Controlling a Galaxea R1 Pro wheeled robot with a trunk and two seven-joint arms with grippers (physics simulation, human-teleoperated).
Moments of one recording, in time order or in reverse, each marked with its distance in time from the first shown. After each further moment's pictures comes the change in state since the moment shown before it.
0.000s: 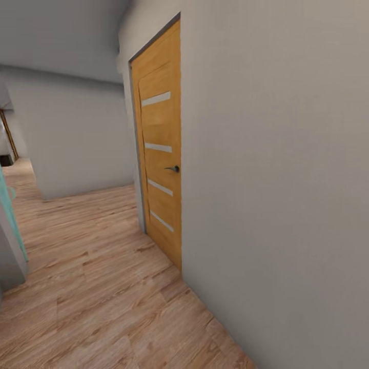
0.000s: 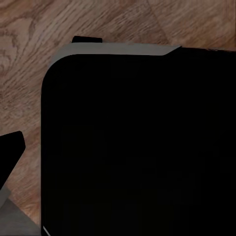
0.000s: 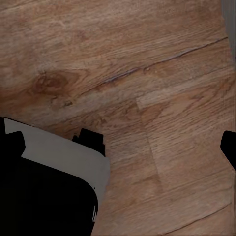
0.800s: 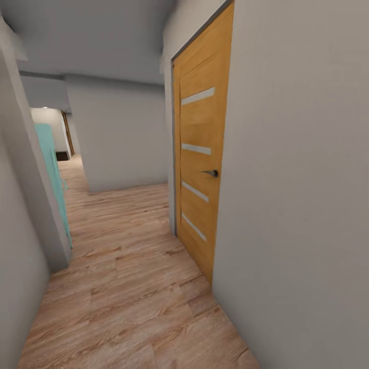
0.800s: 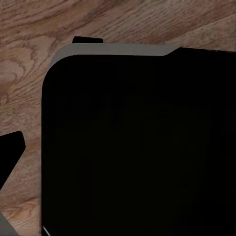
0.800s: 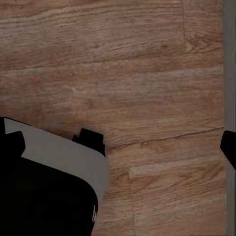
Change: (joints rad) left arm 0.000 0.001 0.000 0.000 0.000 -0.002 0.000; right arm 0.000 0.000 0.000 0.000 0.000 0.000 0.000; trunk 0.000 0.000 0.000
